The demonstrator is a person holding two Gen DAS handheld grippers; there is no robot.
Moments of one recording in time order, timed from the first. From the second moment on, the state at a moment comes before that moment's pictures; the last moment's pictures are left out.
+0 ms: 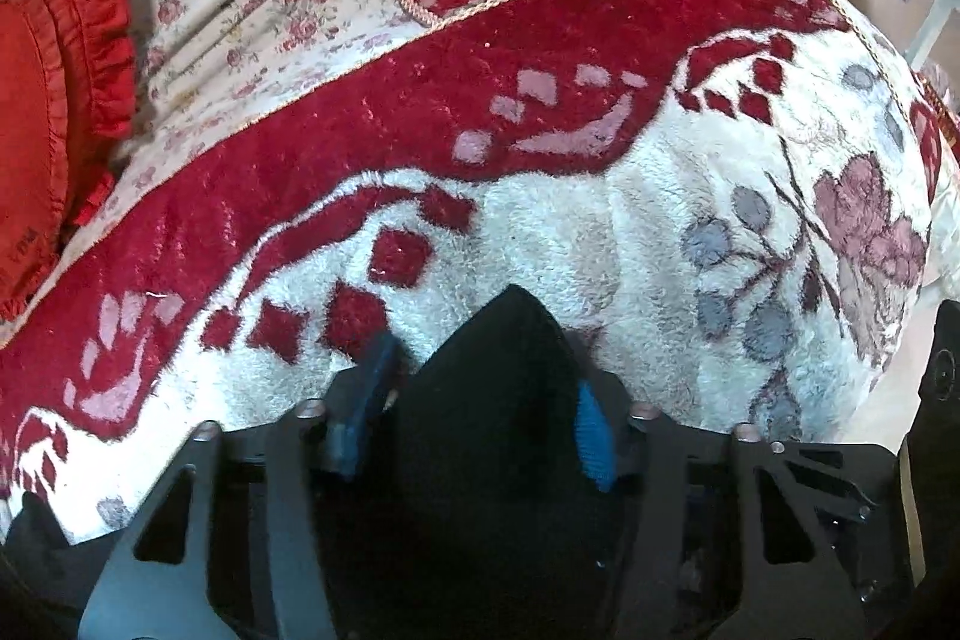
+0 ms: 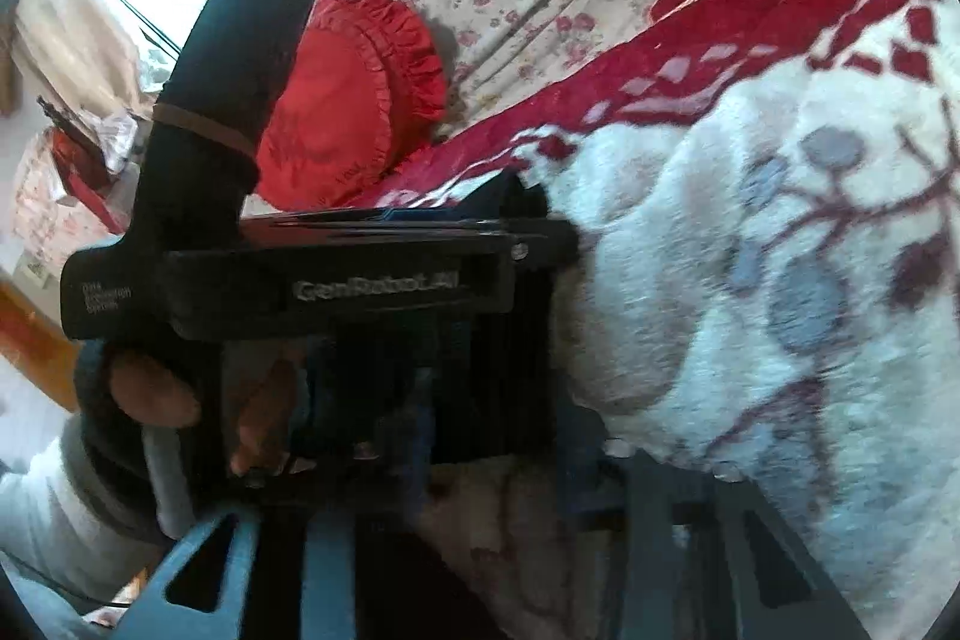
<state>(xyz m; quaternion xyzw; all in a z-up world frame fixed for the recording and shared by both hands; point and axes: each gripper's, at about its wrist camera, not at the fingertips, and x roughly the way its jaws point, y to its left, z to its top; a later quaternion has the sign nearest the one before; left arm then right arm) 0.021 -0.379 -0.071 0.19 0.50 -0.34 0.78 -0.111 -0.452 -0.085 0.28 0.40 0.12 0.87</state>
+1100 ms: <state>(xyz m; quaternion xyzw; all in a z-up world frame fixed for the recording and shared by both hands) 0.054 -0.090 -0.010 0.02 0.50 -0.21 0.84 -0.018 -0.207 -0.030 0.12 0.45 0.32 0.82</state>
